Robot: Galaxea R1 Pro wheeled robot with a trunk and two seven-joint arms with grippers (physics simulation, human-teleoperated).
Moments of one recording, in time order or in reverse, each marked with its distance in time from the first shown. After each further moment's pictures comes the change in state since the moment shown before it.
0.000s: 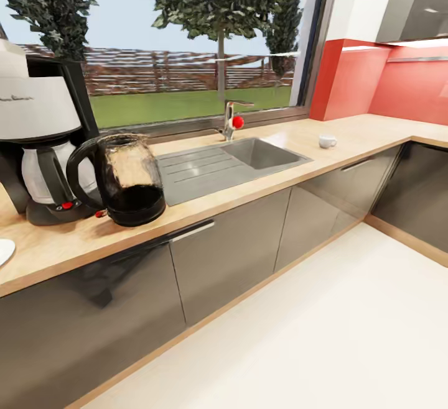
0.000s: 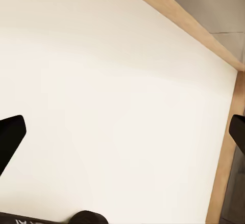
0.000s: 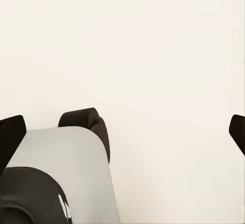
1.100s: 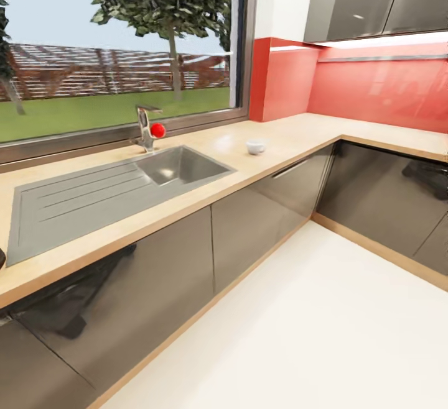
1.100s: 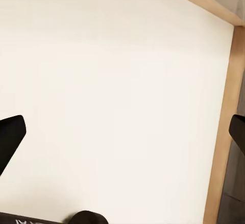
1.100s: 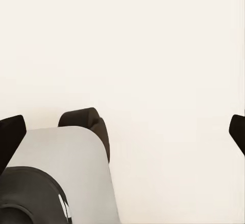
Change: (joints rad) left arm 0.000 0.000 0.000 0.000 0.000 0.000 0.000; right arm 0.000 0.000 0.000 0.001 0.000 0.000 0.000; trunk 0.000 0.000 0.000
